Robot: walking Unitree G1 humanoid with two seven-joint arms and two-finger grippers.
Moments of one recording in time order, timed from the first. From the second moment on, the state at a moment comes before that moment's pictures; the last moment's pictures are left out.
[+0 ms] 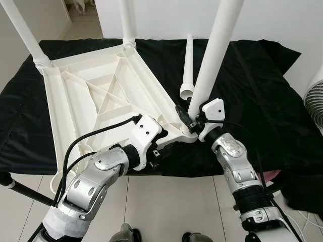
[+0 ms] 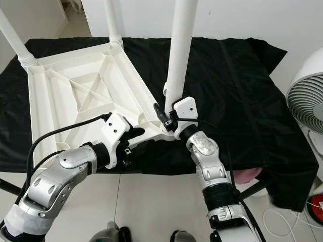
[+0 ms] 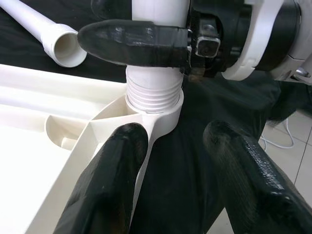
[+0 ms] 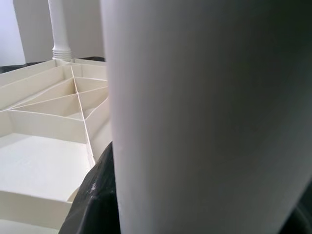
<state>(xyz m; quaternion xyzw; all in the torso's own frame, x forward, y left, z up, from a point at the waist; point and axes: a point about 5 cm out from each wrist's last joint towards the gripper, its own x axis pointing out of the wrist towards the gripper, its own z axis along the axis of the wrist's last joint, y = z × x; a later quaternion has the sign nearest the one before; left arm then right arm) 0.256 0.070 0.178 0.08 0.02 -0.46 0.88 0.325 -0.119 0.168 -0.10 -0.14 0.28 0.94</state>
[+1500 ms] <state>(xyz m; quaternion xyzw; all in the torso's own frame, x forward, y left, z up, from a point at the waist) 0.256 0.073 0.178 0.08 0.03 -0.46 0.88 0.337 -0.116 0.171 -0.07 -0.08 0.28 0.95</state>
